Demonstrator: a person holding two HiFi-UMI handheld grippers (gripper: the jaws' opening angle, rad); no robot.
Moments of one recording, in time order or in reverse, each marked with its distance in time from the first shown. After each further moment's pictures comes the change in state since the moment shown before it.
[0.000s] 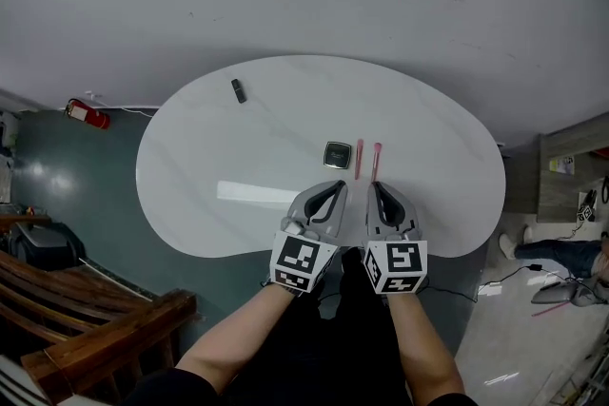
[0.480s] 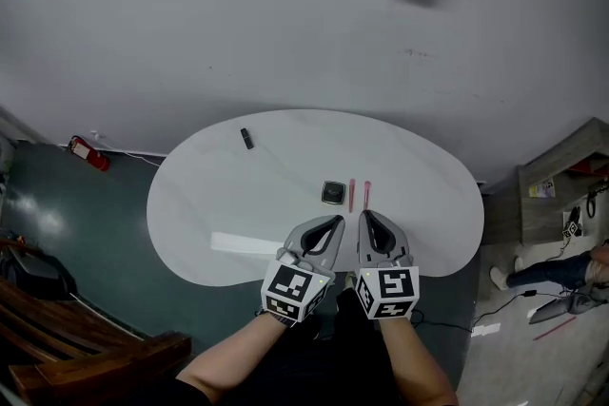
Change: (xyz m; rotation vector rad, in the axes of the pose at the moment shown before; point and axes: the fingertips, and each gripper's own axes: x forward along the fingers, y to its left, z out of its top) left arm -0.069 -0.031 0.073 -0.002 -0.089 -0.094; right arm -0.059 0.045 0.075 -0.031 -0.127 -0.022
